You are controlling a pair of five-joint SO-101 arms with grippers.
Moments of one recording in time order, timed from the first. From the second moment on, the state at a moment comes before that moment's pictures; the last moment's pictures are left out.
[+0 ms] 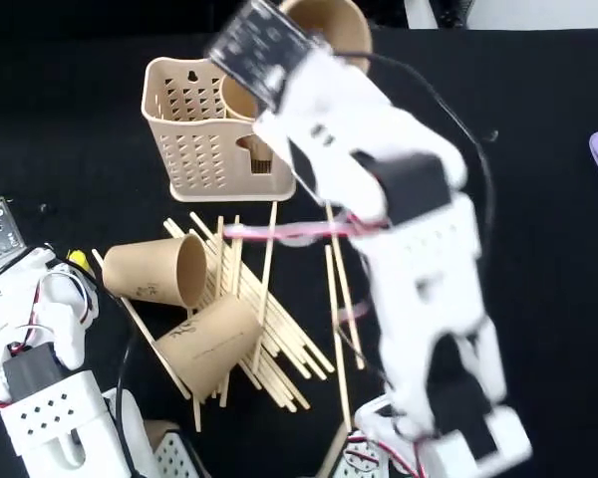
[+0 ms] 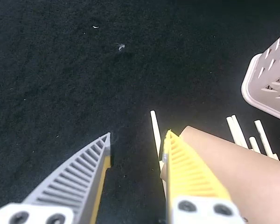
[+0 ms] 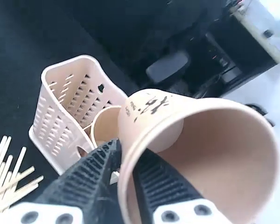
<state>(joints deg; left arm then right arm) -33.3 -77.5 67.6 57.6 0.0 -24.2 -7.1 -26.6 72.7 32.9</state>
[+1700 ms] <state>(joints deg) -33.3 -77.5 67.6 57.6 0.0 -26.6 -6.6 -41.7 99.4 19.1</state>
